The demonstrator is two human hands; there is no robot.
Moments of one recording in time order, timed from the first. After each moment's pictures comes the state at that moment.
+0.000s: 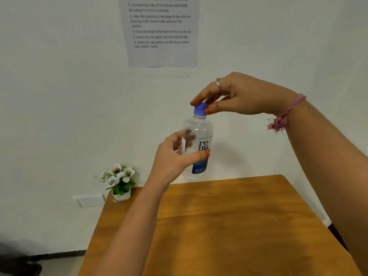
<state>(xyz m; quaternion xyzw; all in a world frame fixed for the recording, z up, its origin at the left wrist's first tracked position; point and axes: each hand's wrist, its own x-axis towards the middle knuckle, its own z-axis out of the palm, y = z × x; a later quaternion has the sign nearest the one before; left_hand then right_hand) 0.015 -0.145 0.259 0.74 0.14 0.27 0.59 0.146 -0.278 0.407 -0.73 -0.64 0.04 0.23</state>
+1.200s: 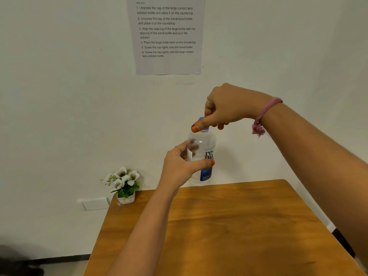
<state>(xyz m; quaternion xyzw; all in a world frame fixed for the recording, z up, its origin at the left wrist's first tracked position) 0.016 -0.149 0.248 0.75 0.18 0.27 0.58 0.137 -0.247 0.406 -0.83 -0.55 0.00 0.10</state>
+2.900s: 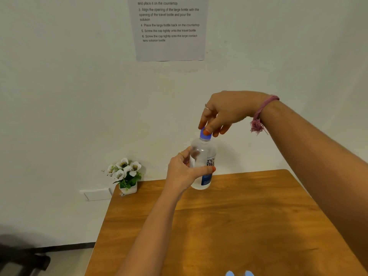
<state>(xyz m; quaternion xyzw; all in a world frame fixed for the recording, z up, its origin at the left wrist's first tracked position) 0.012 -0.149 0.204 0.75 0.22 0.22 0.59 0.145 -0.234 0.375 -0.81 -0.54 0.19 0.12</state>
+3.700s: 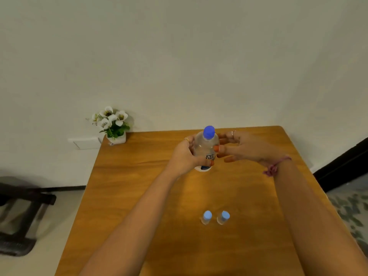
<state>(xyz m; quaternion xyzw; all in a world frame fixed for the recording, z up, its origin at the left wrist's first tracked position) 0.013 -0.199 0.114 0.75 0.22 0.09 0.62 0.144 -0.349 0.161 -0.74 -0.32 0.41 0.42</state>
